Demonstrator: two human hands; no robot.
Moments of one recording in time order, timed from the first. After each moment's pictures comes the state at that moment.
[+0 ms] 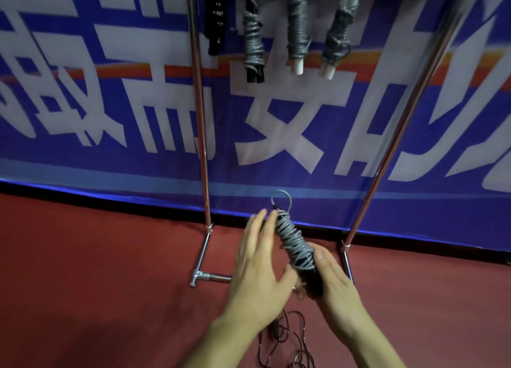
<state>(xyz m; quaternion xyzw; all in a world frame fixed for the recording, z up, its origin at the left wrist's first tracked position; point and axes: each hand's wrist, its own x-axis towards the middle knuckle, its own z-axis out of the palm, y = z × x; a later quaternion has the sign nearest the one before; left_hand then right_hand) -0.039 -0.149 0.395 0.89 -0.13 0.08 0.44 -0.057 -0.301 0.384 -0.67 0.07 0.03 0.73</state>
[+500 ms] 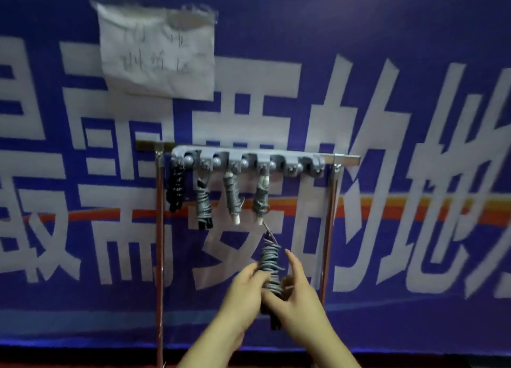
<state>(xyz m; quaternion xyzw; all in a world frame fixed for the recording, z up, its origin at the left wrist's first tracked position) 0.045 -0.224 0.587 0.69 -0.05 -0.08 0.72 -0.002 -0.346 0.596 -0.83 -0.03 -0.11 0.54</state>
